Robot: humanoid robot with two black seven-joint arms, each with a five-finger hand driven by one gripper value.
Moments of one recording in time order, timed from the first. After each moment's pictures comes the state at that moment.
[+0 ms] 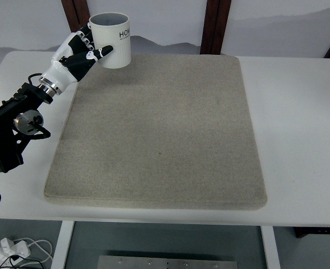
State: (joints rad) left arm -0.90 0.27 -0.60 -0.44 0.33 -0.61 -0.60; right arm 0.00 0.00 -0.01 0.16 -0.04 -0.01 -0.03
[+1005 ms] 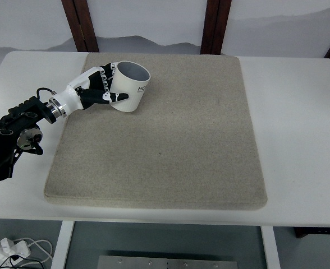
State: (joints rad) left arm -0.87 0.27 -0.47 -0.40 0.57 -0.61 -0.61; right arm 0.00 0.00 -0.01 0.16 -0.04 -0.01 -0.03
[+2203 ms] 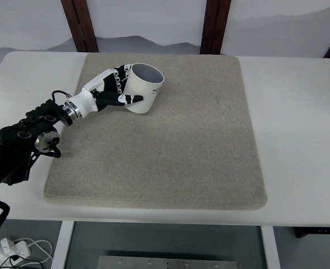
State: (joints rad) left arm -0.87 0.19 -0.46 -0.40 0.57 -0.52 -0.61; right arm 0.00 0.00 -0.01 0.16 -0.04 -0.01 -0.03
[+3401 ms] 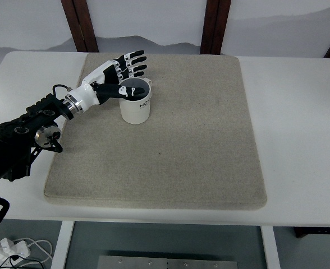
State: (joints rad) left arm -0.89 0.21 -0.51 -0.46 0.54 -0.54 -0.61; right arm 0.00 0.00 -0.01 0.16 -0.04 -0.01 -0.03
